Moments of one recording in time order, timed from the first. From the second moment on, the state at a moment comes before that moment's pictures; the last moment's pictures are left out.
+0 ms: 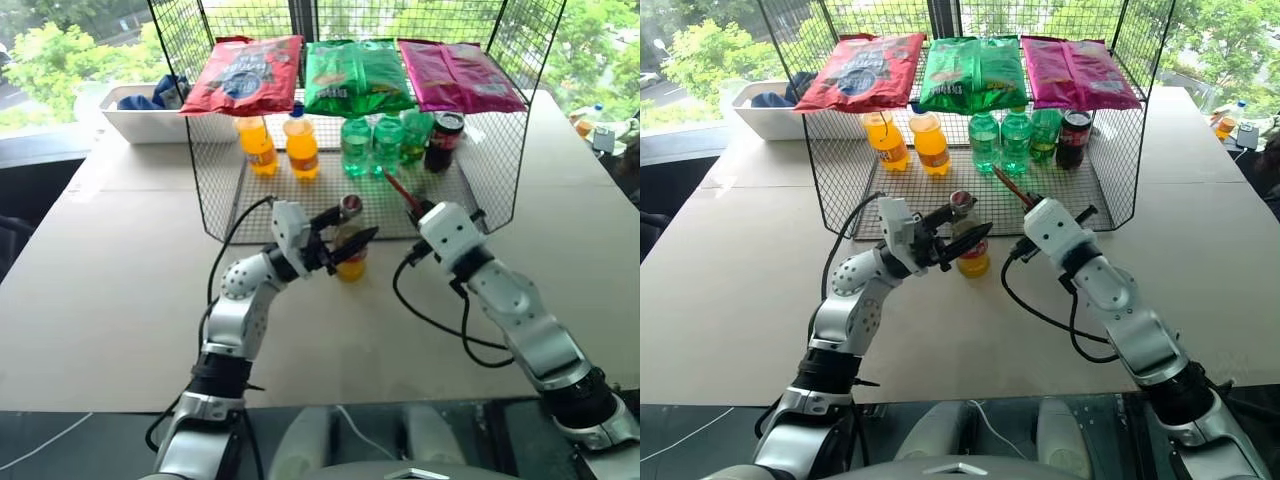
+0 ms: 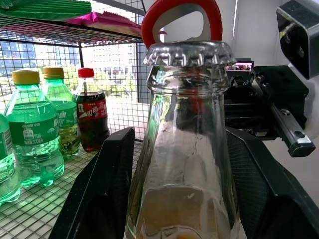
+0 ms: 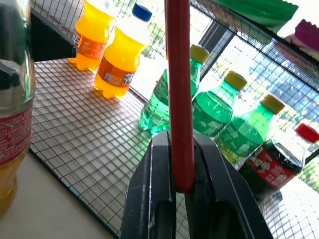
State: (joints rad) left arm -0.37 0.25 -0.06 0.05 -0.41 -0.04 -0.92; right arm -0.31 -0.47 0.34 -0.30 -0.06 0.14 0.14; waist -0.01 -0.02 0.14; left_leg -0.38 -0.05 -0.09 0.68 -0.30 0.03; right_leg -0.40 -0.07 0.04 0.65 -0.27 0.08
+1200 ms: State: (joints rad) left arm -0.36 0.22 -0.04 0.05 -0.45 -0.01 -0.94; right arm -0.55 -0.39 0.40 0.32 -0.63 -0.63 -0.11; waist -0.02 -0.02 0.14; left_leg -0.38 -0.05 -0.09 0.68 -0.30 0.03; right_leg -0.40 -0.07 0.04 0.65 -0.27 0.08
